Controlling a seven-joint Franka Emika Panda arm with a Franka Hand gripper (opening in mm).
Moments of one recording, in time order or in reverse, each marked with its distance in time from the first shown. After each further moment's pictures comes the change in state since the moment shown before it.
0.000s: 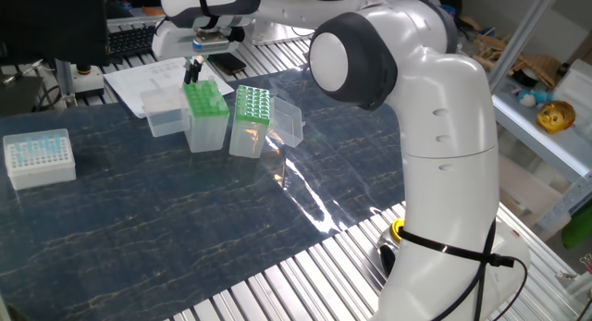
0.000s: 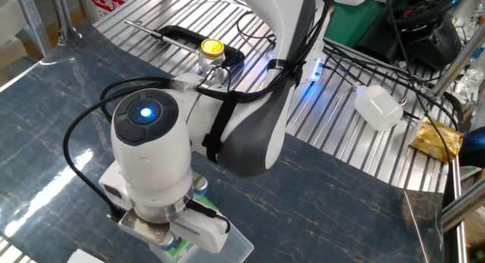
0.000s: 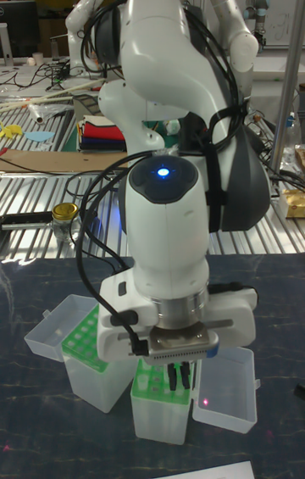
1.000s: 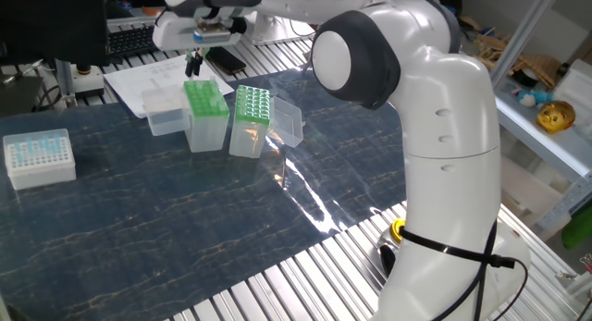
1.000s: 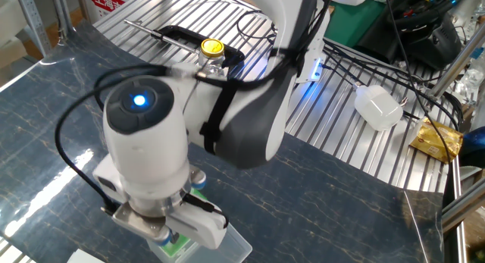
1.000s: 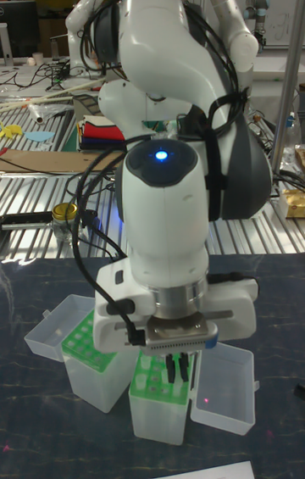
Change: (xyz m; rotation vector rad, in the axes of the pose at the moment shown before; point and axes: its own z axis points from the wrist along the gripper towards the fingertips) arm -0.001 -0.001 -0.013 0.001 0.005 0.011
